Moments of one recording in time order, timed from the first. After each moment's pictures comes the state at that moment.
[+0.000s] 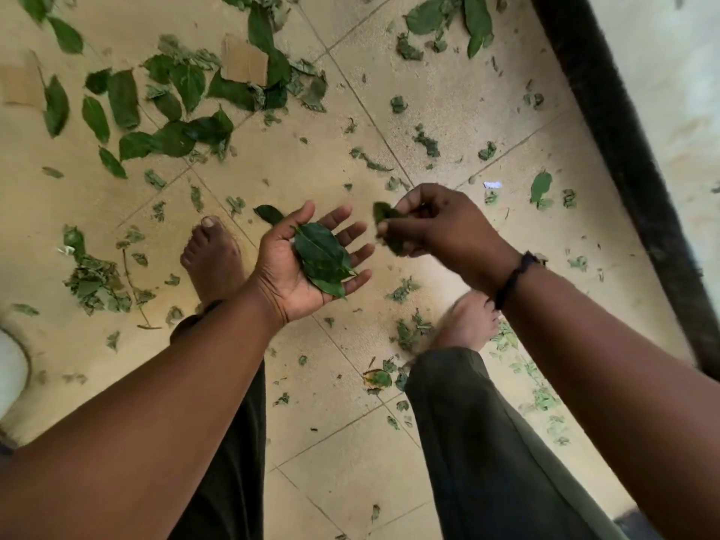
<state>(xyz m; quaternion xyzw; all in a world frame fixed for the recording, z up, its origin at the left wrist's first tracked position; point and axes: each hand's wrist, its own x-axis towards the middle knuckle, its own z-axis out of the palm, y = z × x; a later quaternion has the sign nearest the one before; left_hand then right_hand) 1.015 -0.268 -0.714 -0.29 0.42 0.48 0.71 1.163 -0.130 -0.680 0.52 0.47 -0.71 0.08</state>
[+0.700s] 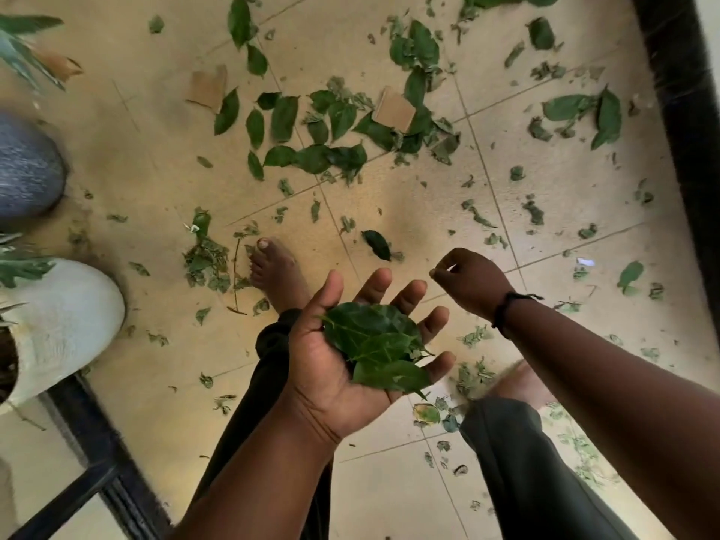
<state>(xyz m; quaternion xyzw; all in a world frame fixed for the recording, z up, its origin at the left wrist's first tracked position) 0.974 -0.347 -0.596 -0.32 0.18 0.67 0.65 1.069 -0.180 -0.717 0.47 0.69 -0.45 0.32</state>
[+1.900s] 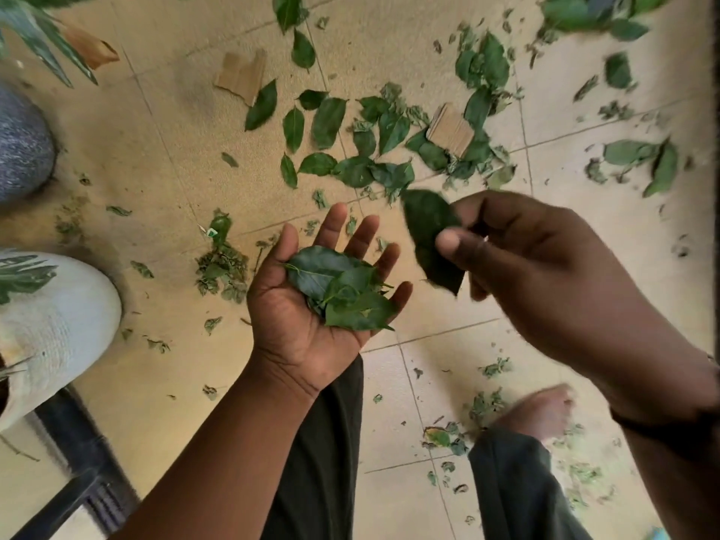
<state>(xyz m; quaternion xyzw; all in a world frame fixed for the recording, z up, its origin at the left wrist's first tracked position) 0.833 -0.361 -0.632 -0.33 0.26 0.74 0.53 0.907 -0.184 -0.564 0.38 0.66 -0.63 0.15</state>
